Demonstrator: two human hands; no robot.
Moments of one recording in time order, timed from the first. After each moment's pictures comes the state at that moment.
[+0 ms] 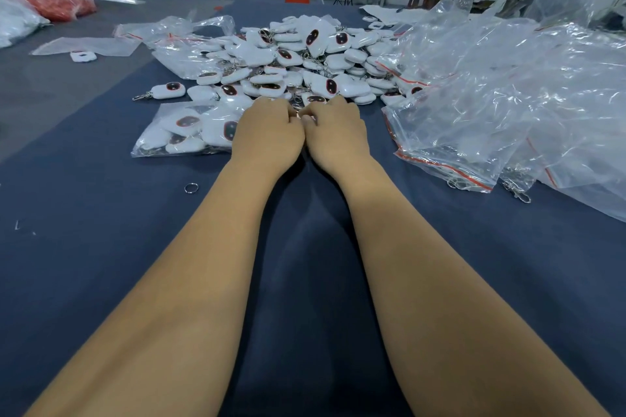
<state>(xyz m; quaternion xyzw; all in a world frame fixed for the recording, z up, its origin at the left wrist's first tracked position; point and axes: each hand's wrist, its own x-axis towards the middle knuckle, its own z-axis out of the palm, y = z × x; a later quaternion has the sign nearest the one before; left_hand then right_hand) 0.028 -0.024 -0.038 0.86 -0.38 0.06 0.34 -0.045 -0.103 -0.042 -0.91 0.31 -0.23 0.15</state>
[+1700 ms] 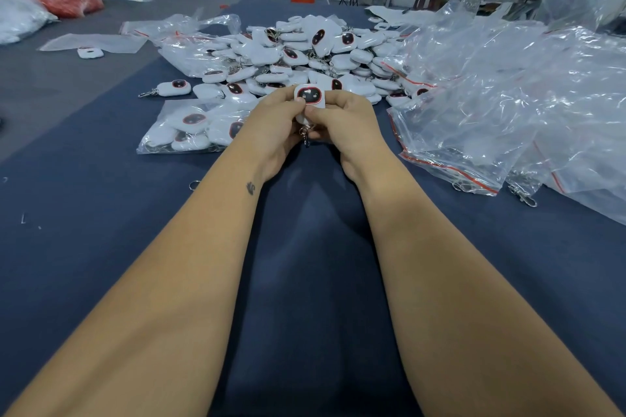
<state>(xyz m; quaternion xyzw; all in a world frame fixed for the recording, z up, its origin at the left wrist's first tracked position) 0.027 -0.024 -0.031 0.53 -0.27 -0.32 0.73 -0.049 -0.101 -0.032 -0.65 0.23 -0.32 0.65</state>
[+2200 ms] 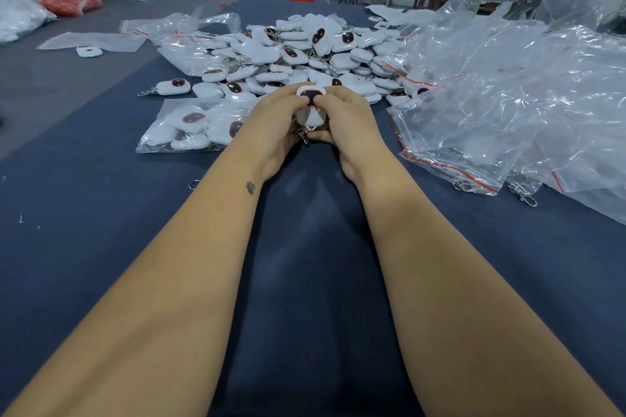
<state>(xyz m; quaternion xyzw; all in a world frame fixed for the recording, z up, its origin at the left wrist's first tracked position) 0.028 -0.025 -0.031 0.53 -0.29 -0.33 0.72 -0.044 -0.105 -0.034 -0.63 0.24 -0.32 0.66</state>
